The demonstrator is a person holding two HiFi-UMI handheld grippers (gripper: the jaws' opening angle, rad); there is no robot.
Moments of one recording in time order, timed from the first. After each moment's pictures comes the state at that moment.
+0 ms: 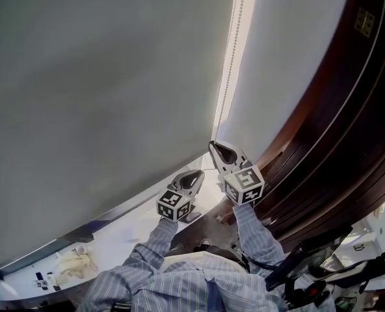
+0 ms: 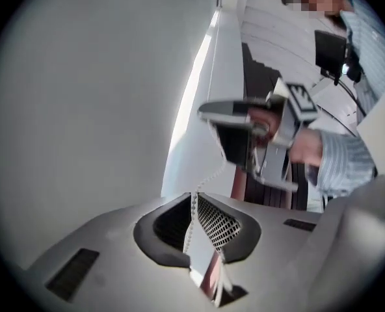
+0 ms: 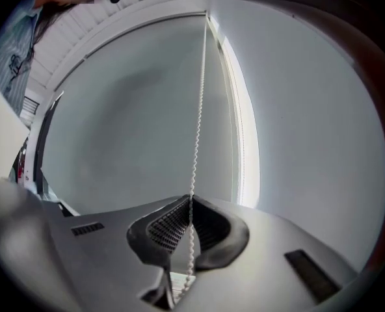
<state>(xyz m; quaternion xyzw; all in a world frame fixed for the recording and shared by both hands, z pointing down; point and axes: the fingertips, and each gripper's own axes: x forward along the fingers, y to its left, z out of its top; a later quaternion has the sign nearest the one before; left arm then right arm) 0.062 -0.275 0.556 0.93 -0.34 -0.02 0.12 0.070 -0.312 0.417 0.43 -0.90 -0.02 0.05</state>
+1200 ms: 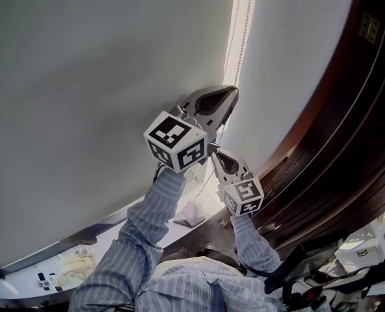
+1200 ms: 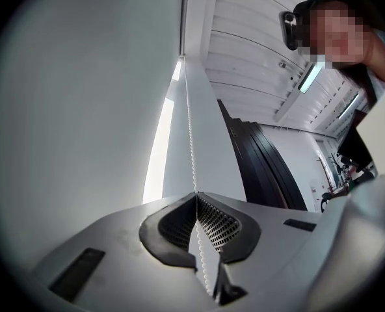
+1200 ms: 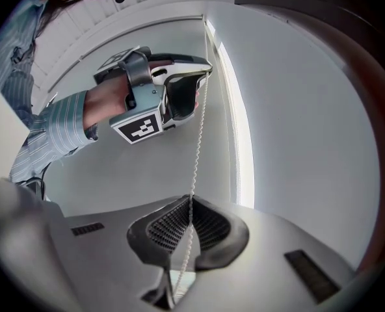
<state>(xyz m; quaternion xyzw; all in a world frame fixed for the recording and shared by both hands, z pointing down) 0.087 -0.327 0.203 0.95 -0.26 -0.17 -0.07 0.069 -0.309 0.423 0.45 -0.89 -0.02 0.03</state>
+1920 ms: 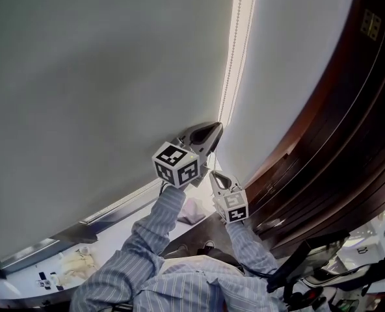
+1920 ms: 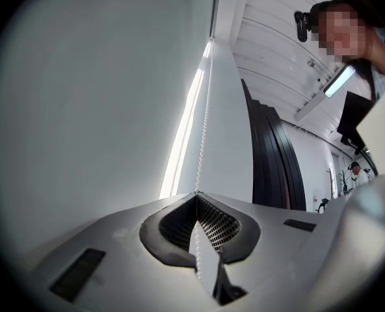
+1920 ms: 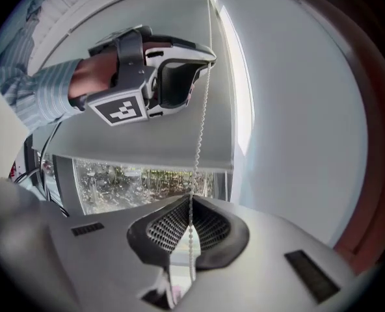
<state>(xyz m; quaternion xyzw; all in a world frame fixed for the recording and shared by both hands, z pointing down) 0.081 -0.341 0.350 0.95 -0.29 -0.13 0.07 0.078 -0.293 0.564 0.46 -0.87 0.04 0.15</state>
